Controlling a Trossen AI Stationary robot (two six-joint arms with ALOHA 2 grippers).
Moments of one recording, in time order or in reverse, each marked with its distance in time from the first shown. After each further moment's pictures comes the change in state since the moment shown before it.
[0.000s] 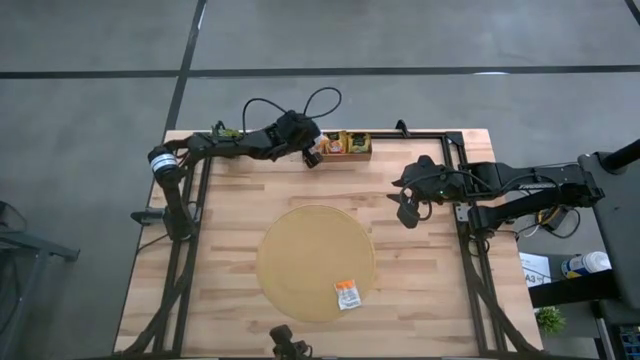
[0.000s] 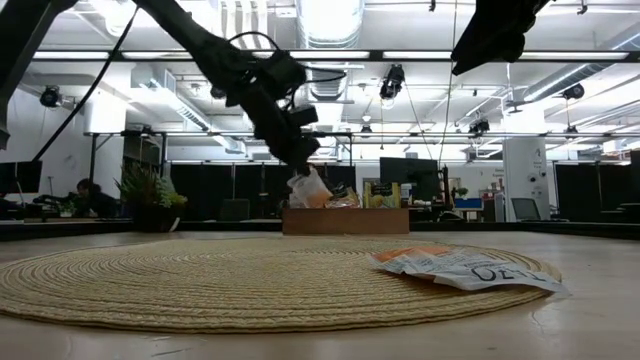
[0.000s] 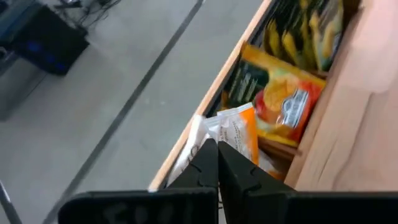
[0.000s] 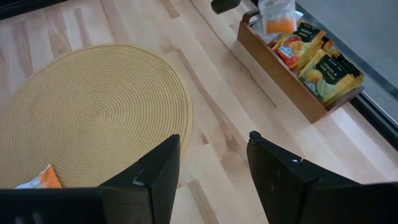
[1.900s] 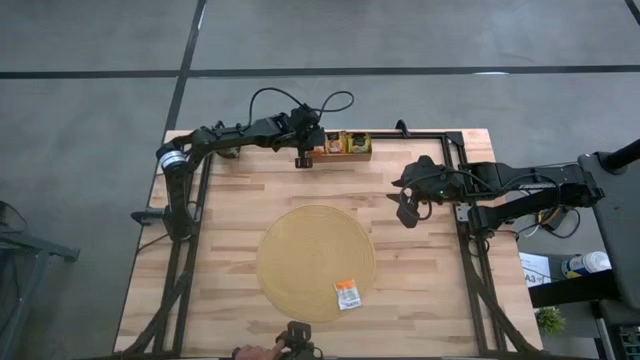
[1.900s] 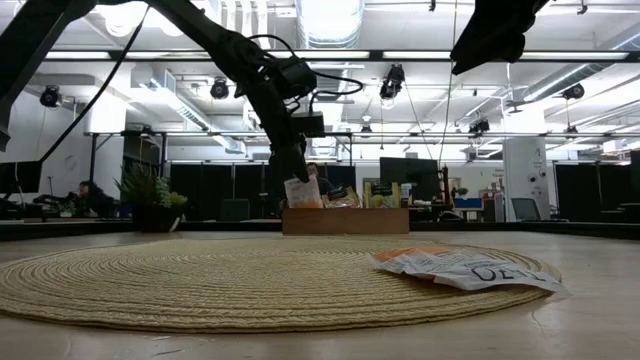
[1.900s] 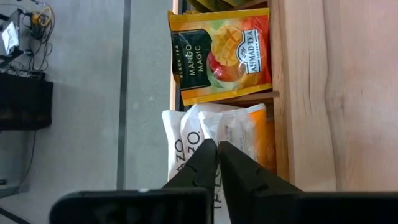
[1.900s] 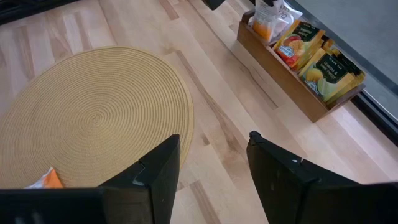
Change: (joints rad) left arm 0.024 0.073 0.200 -0.334 0.112 0.468; right arm 0.000 0.000 0.000 0.003 0.001 0.015
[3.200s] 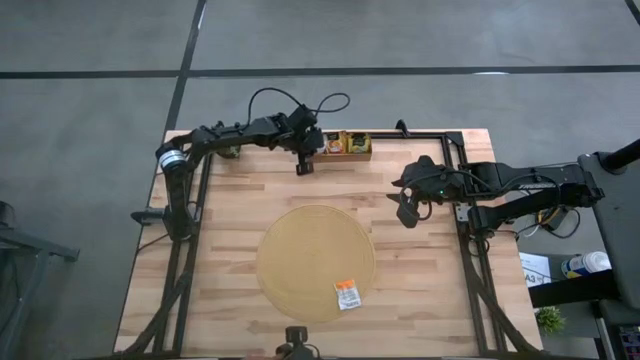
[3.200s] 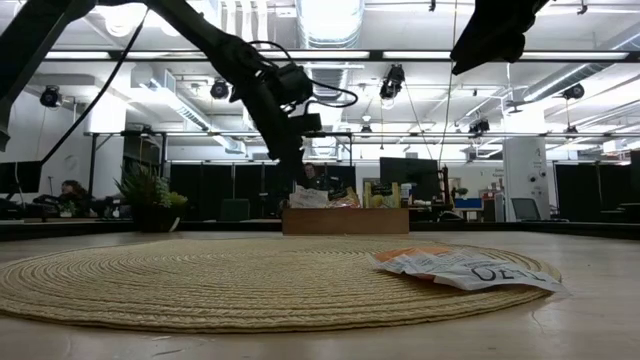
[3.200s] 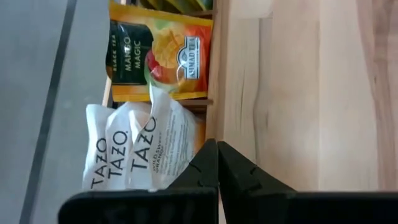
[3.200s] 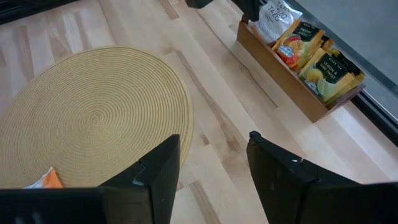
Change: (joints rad) left arm 0.017 -0.002 -0.020 -0.060 0.231 -0.196; right arm 0.000 0.000 0.000 0.000 0.000 0.000
